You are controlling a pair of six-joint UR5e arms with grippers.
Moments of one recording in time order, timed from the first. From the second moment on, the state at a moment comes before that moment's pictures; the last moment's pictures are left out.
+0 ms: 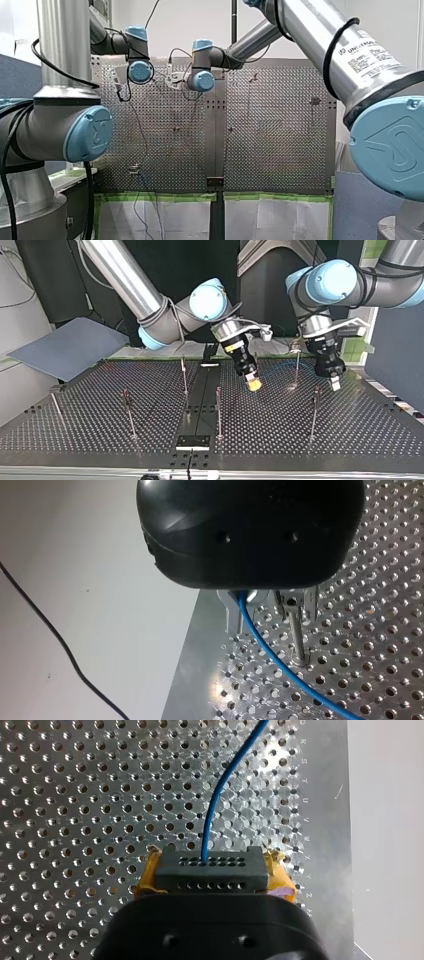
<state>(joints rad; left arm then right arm) -0.05 -1.51 -1.94 -2.57 -1.98 -1.79 2.49 -0.92 1.08 -0.31 1.61 1.57</state>
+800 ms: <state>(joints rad) 0.02 -1.57 -1.89 -2.53 -1.88 -1.81 2.48 -0.86 0.98 -0.28 1.61 1.57</state>
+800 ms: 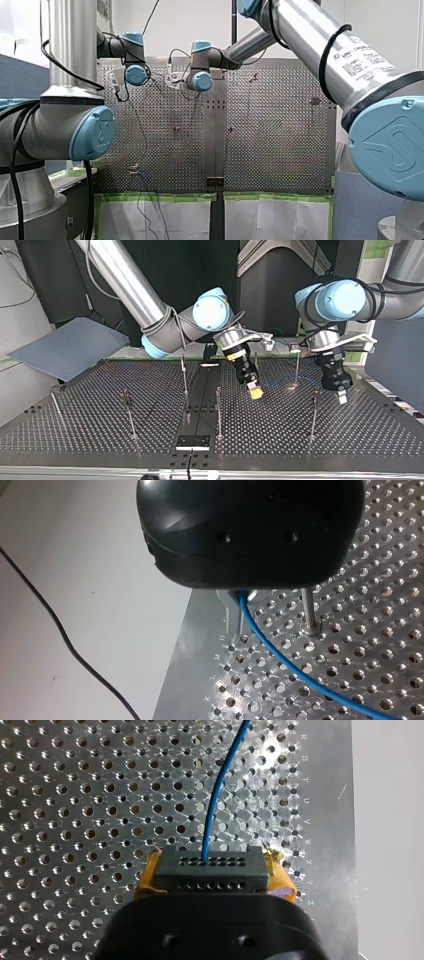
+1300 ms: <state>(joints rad) 0.09 -1.59 -1.87 -2.50 -1.83 -1.84 2.47 -0.84 0.93 -0.27 1.62 1.57</state>
